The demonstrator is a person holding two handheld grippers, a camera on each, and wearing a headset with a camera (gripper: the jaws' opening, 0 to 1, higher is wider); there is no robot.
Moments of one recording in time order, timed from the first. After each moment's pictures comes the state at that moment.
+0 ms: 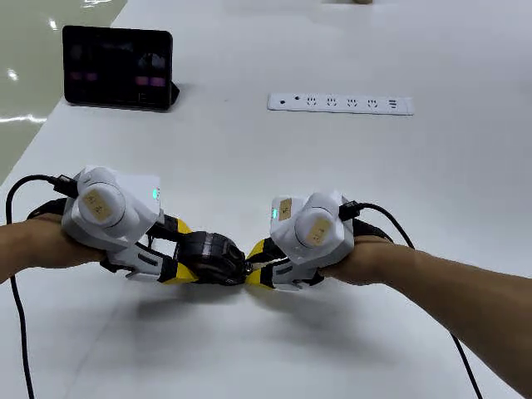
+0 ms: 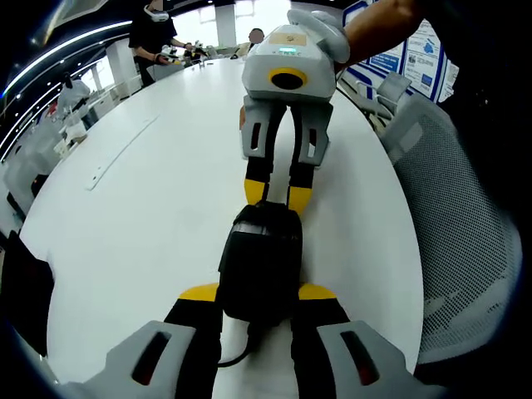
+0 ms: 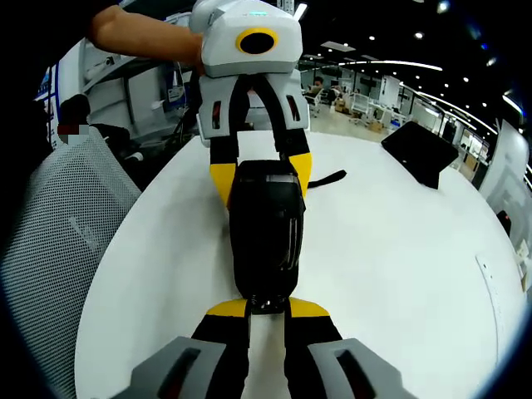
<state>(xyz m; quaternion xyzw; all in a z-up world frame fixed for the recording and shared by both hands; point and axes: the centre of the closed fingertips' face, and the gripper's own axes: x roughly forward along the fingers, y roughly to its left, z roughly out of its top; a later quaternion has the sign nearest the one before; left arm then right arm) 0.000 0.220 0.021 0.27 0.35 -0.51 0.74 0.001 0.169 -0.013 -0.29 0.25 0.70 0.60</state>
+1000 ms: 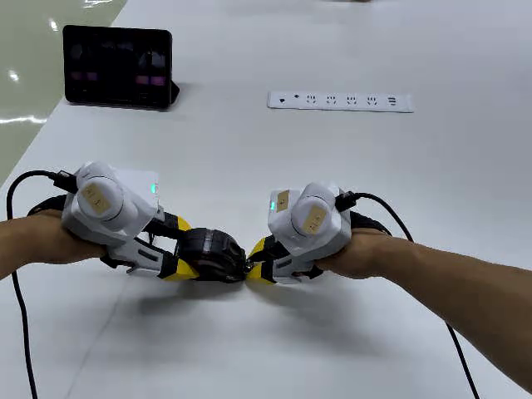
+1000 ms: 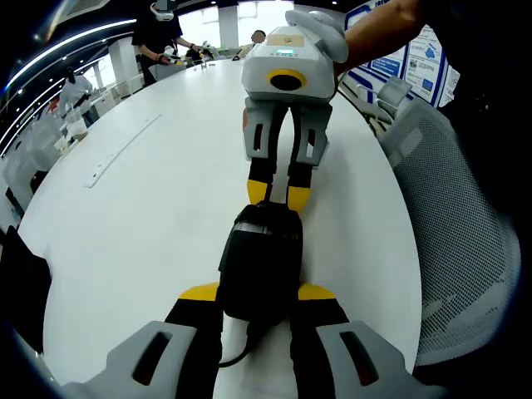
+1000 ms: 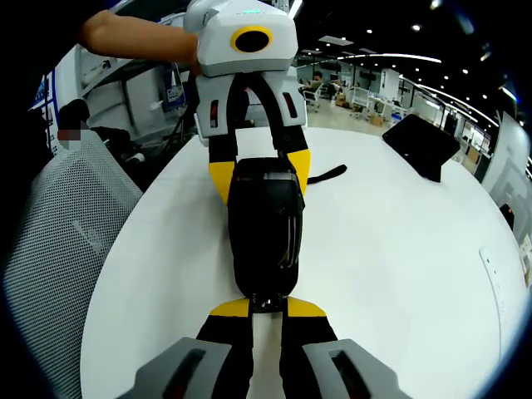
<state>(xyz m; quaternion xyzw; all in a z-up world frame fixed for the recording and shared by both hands) -0.001 0.220 0.020 0.26 0.35 -0.51 0.74 0.001 0.168 -0.013 -0.29 0.26 0.70 0.60</state>
